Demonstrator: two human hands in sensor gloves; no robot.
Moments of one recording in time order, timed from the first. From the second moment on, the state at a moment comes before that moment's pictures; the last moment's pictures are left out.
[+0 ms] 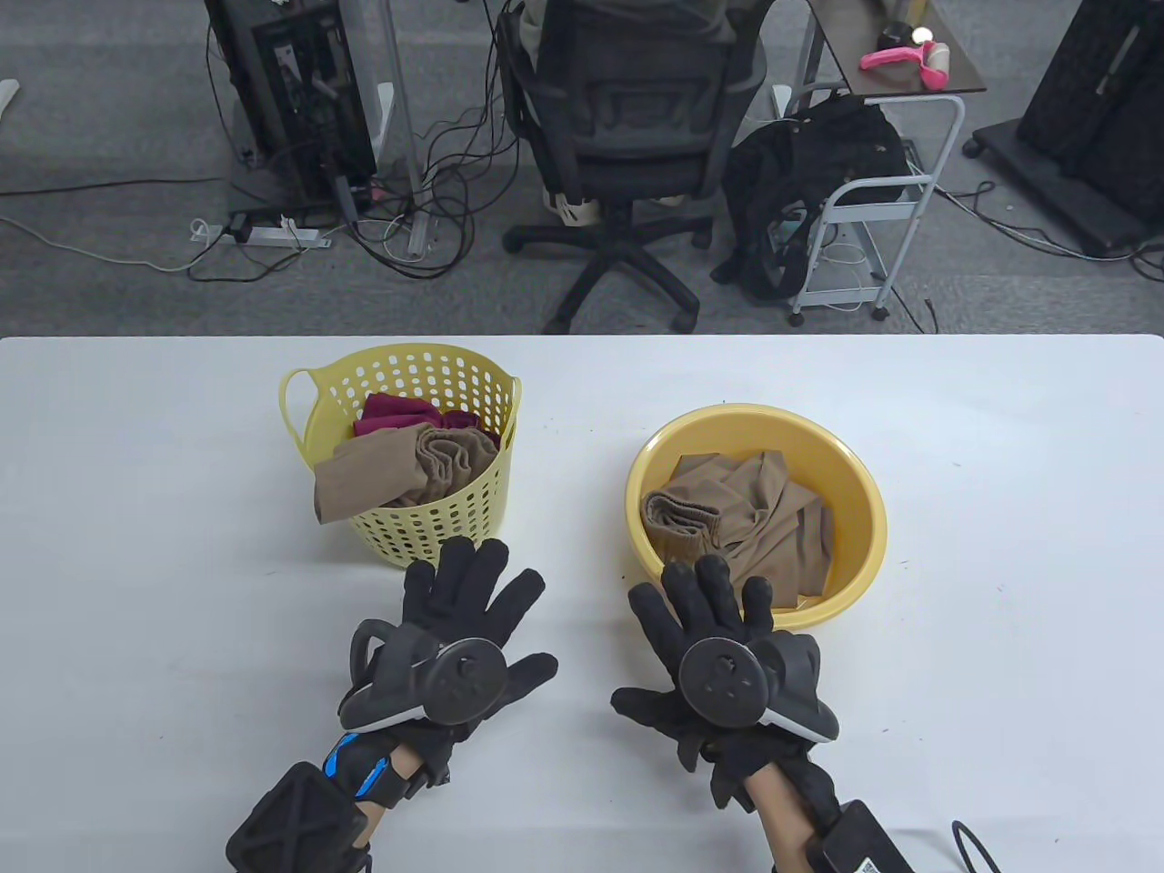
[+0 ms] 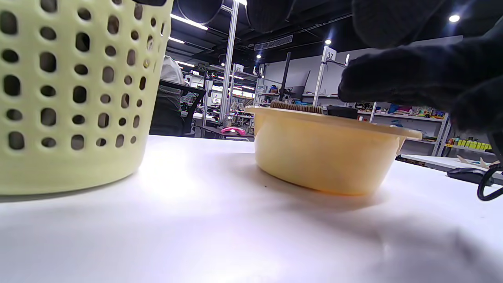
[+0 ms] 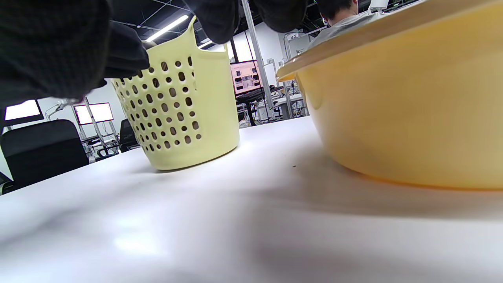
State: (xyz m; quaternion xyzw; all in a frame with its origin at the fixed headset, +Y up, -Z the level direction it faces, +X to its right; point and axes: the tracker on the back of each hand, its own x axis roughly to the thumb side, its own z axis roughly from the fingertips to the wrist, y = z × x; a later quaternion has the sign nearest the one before) left_hand -0.152 -0.671 -0.269 0.02 -0.28 0.06 0.96; right_hand 0.100 -0.681 -0.262 0.23 -0.03 0.96 0.16
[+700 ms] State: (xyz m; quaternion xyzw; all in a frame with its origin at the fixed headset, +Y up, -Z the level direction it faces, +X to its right) left_hand -0.165 -0.697 -0.267 0.01 -0.27 0.04 0.96; right_hand 0.099 -0.681 -0.260 0.23 -0.04 0.96 0.16
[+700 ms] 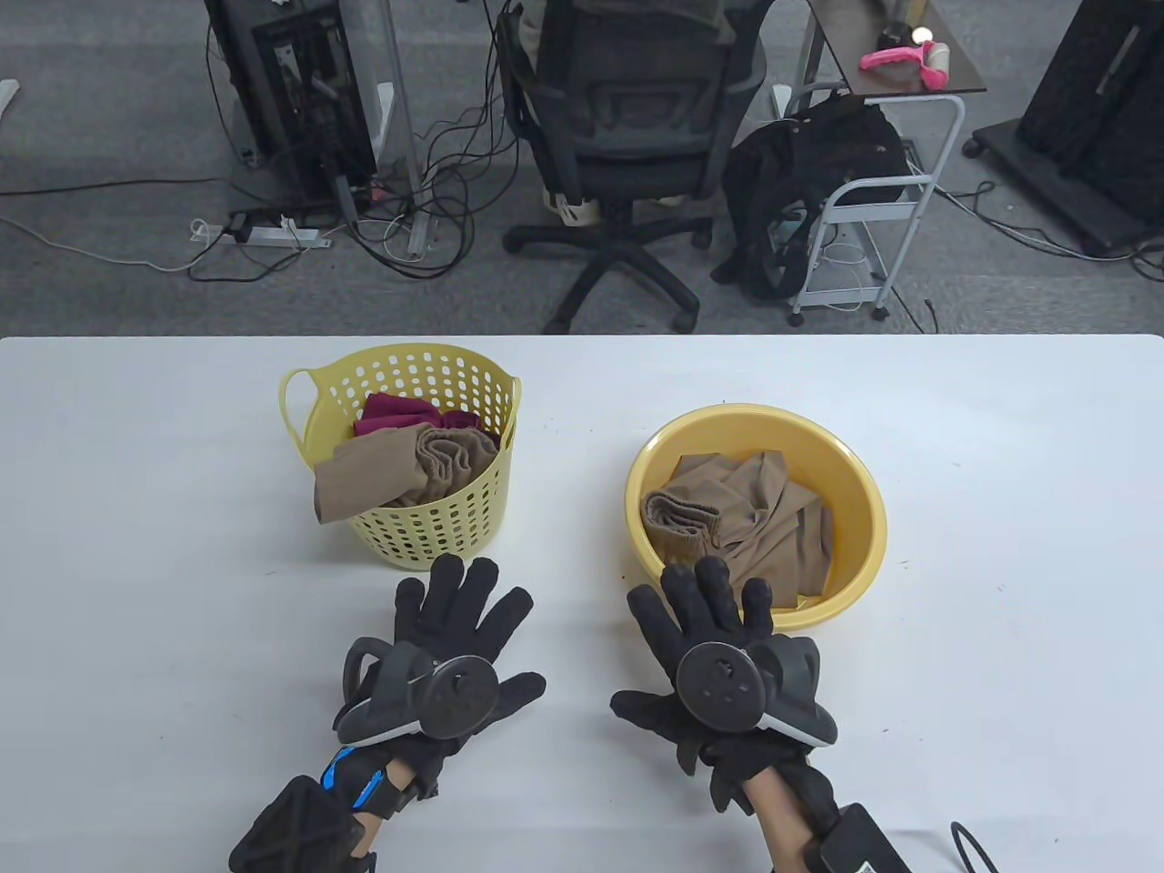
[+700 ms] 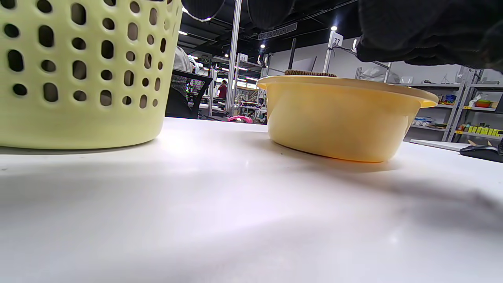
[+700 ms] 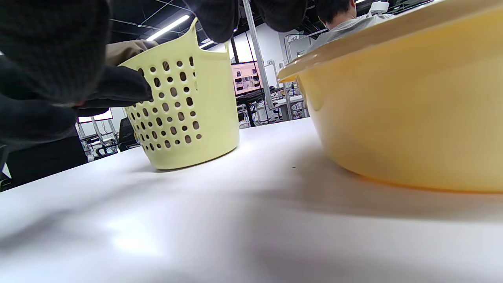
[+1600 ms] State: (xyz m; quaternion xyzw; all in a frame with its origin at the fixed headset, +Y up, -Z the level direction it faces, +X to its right) left_hand -0.171 -0.693 -0.262 0.00 -0.29 0.05 0.96; right_hand 0.121 -0.634 -0.330 0.17 0.00 0.98 0.11
